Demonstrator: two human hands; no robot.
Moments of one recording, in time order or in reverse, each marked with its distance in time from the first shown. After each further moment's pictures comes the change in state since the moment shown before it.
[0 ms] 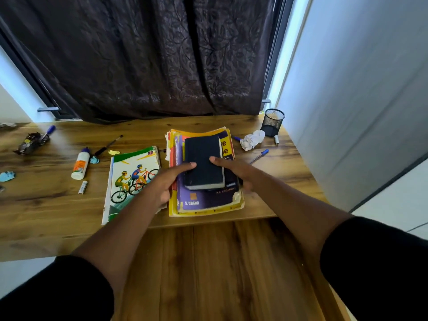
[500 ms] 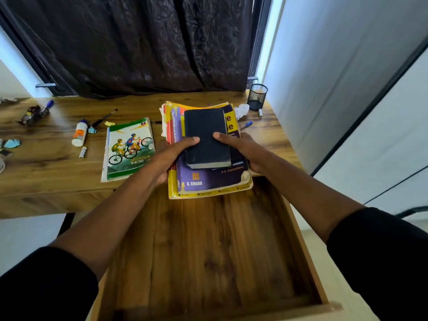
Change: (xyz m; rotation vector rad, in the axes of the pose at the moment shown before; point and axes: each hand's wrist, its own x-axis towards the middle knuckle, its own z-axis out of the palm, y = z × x) left_hand -0.120 -0.033 0.045 0.085 -0.082 0.223; right_hand -0.143 0.021 -0.020 -0.023 -0.016 -0.215
